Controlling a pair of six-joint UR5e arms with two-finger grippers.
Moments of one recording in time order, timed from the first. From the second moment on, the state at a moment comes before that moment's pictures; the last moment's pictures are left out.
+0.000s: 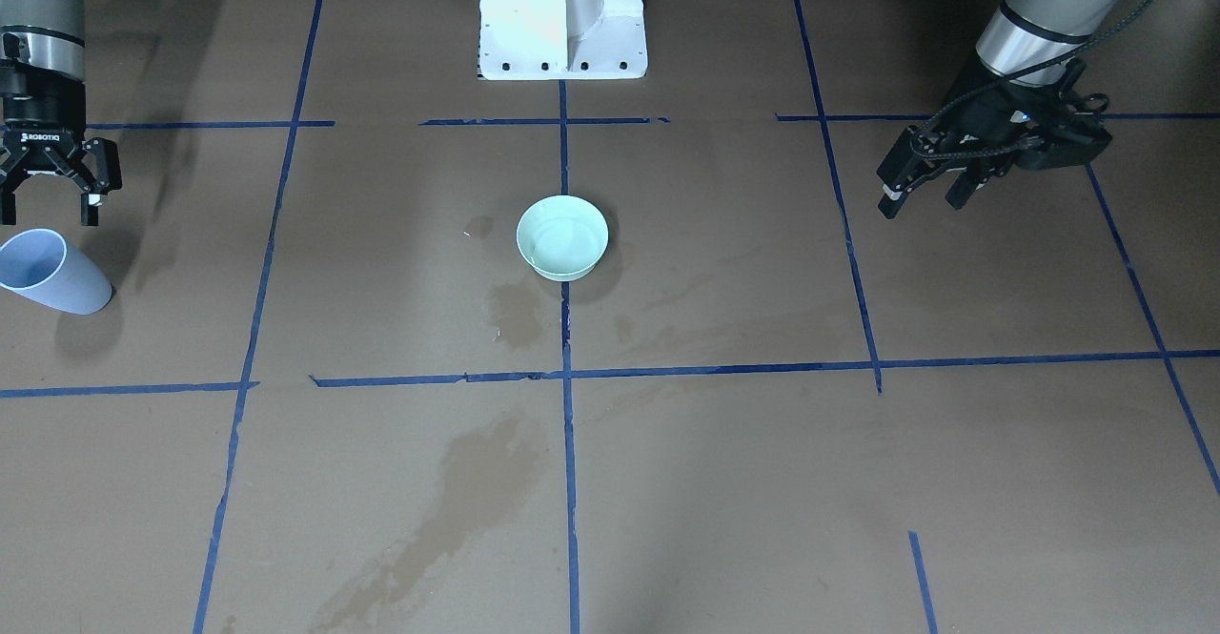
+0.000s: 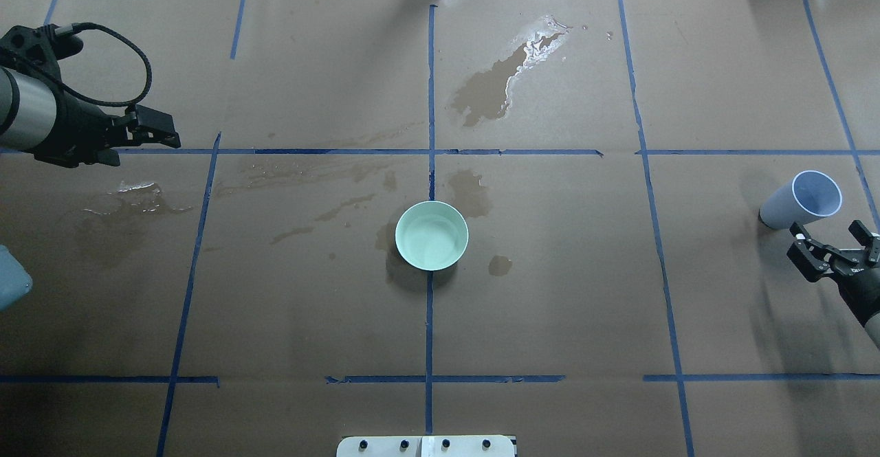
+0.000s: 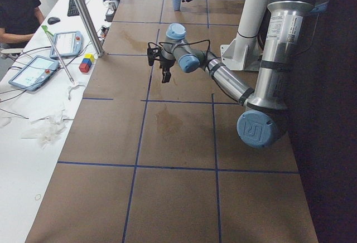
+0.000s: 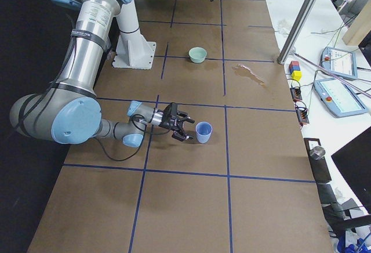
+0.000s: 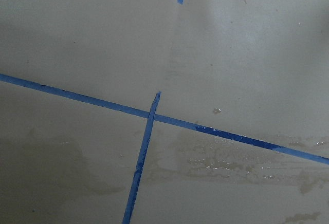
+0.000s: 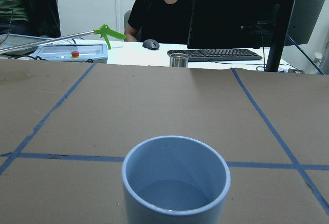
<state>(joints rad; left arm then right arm) -0.90 -1.70 -2.05 -1.84 -2.00 -1.25 0.23 -2.02 1.63 -0.24 0.60 1.30</state>
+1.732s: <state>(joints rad) -0.91 -1.70 -2.06 -1.84 -2.00 -1.25 0.24 -1.90 1.49 -0.21 0.54 1.26</state>
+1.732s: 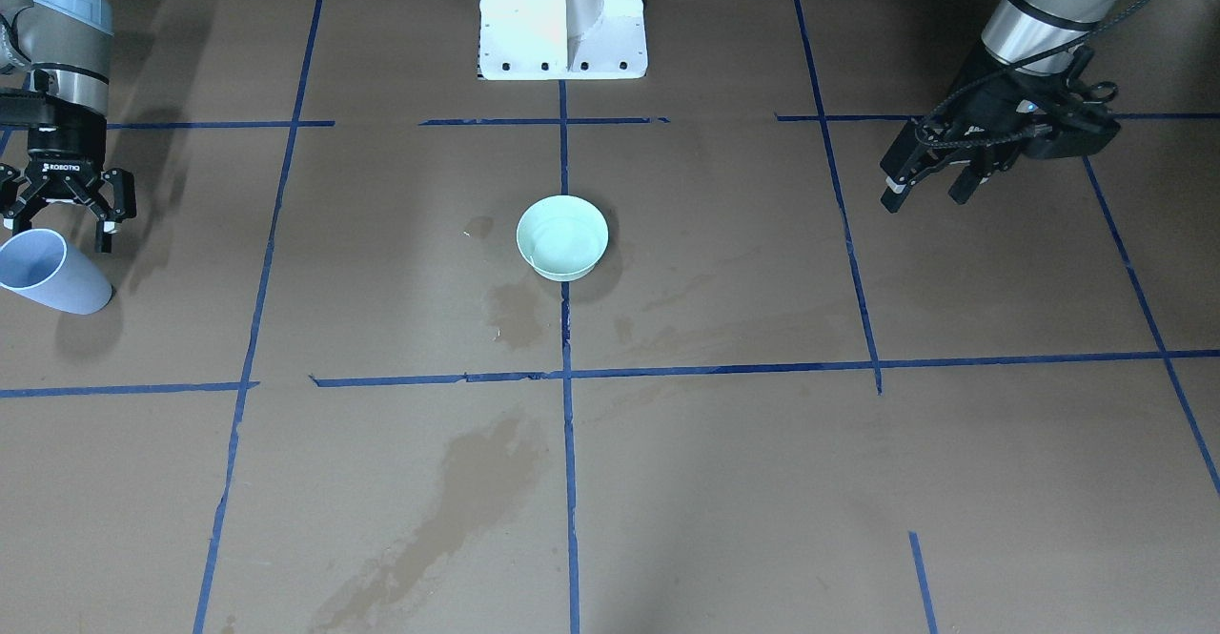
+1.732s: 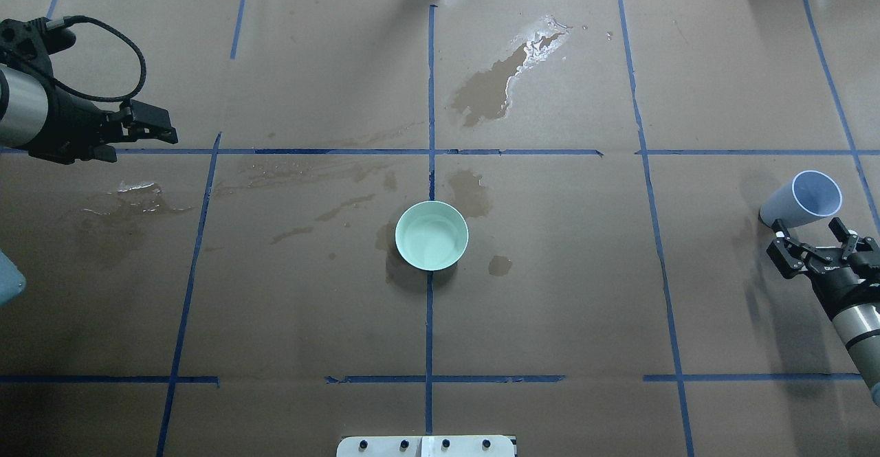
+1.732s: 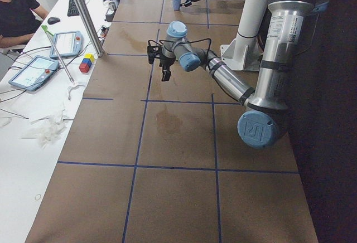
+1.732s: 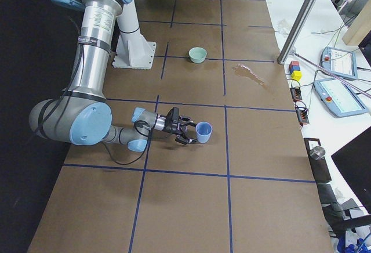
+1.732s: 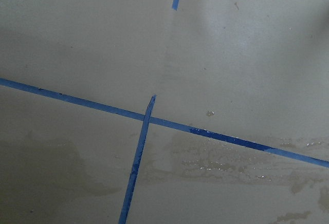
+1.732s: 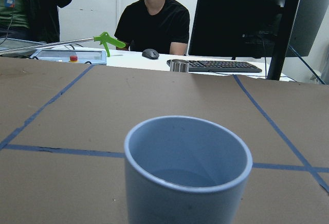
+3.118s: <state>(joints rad) -0.91 -1.70 -2.07 -1.84 -2.00 -1.25 0.30 -1.86 1.47 -0.21 0.59 1.25</state>
